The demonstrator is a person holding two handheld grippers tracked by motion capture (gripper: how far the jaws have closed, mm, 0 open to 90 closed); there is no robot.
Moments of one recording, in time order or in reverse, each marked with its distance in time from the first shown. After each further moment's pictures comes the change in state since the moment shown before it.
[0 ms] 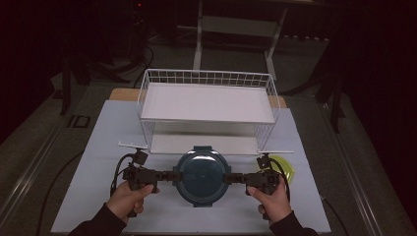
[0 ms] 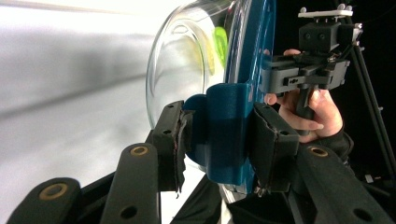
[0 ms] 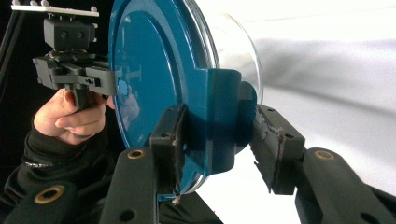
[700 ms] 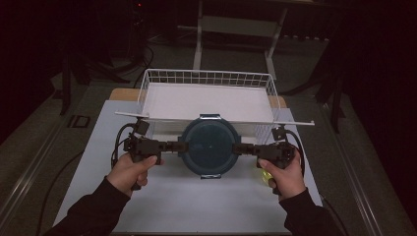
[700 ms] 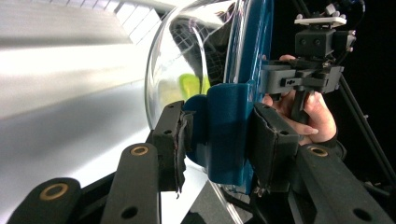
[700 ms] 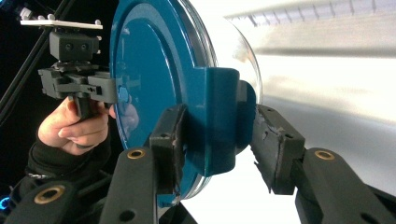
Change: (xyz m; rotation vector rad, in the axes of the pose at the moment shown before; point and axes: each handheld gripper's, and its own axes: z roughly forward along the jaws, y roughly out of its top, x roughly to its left) left arm -0.054 0.065 -0.017 -0.074 -0.025 0.114; right arm 0.044 0.060 -0.046 -0.120 -0.010 -0.102
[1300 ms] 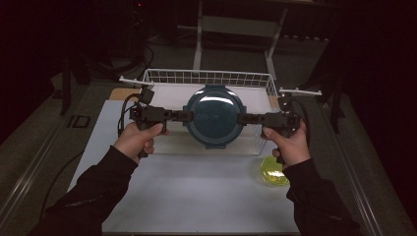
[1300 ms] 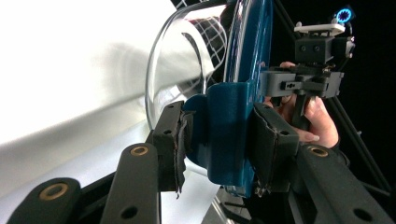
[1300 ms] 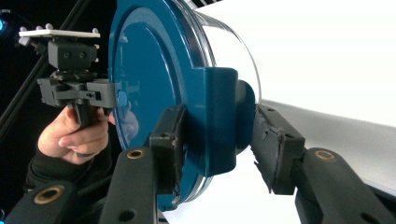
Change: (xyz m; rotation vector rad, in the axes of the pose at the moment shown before) left arm -0.001 0.069 0.006 -0.037 -0.015 0.019; right arm 0.003 0.070 -0.010 -0.043 -0.033 0.003
